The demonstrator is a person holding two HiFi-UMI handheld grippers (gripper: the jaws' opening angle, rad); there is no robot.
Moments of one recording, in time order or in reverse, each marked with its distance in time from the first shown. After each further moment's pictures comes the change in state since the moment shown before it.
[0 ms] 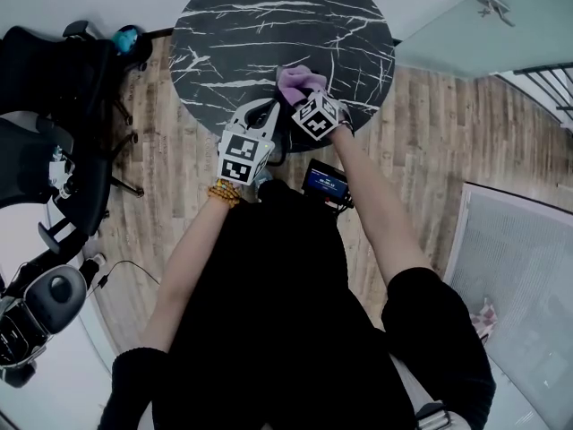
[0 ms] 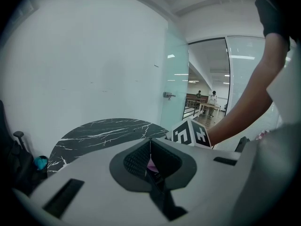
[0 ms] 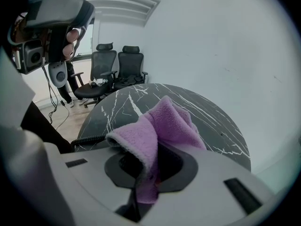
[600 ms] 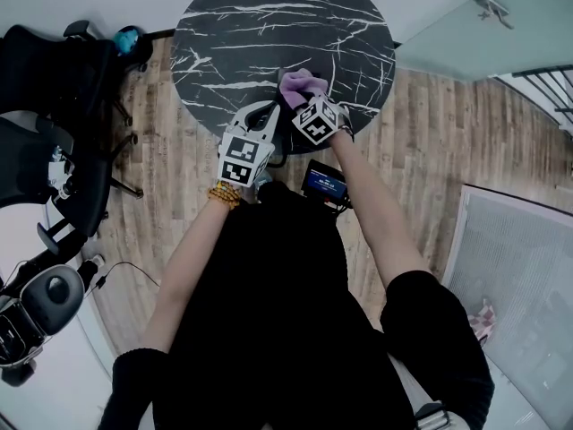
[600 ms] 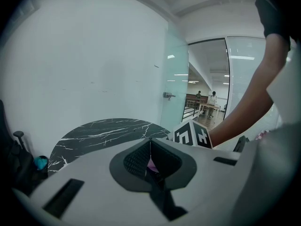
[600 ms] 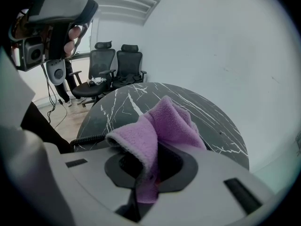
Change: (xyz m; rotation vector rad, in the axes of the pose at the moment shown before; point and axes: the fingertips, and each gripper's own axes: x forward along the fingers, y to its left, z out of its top) left arm -0.004 0.001 -0.001 0.000 -0.004 0.000; right arm -0.002 0.004 -0.003 0.006 0.012 -0.024
